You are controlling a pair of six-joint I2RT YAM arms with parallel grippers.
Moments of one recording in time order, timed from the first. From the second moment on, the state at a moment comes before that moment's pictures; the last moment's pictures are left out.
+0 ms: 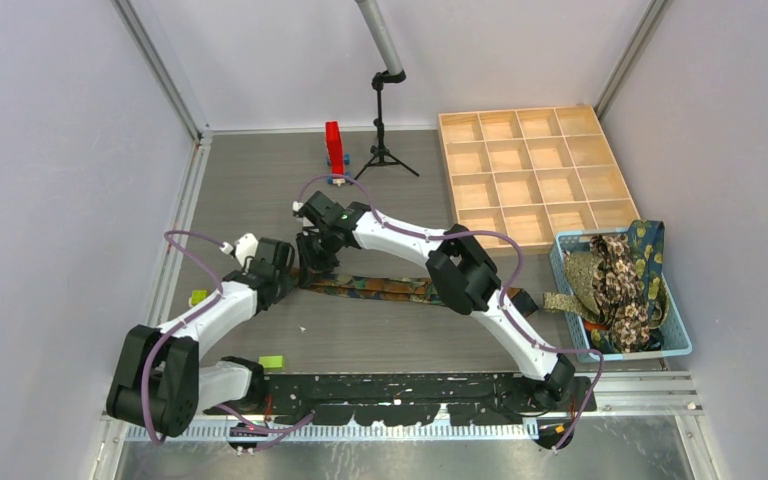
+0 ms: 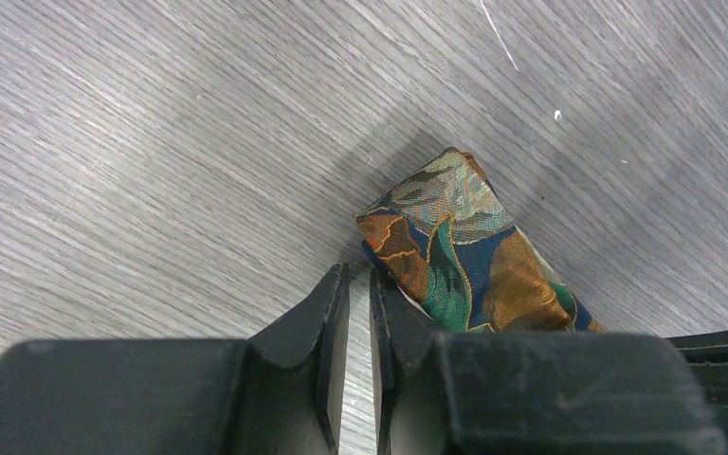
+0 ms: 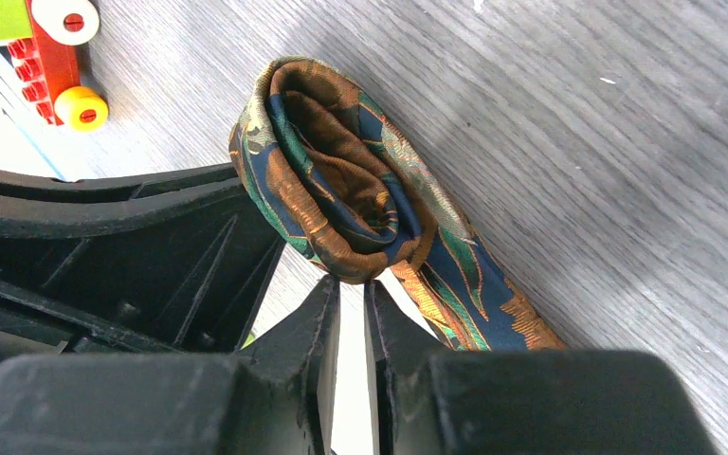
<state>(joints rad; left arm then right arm) -0.27 1.19 0.49 -0.33 -0.37 -0.89 0.95 2.46 2.10 -0.62 -0.44 0.62</state>
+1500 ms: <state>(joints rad) -0.27 1.13 0.48 -0.33 -0.37 -0.89 0.94 2.38 2.13 -0.52 -0.46 0.76</state>
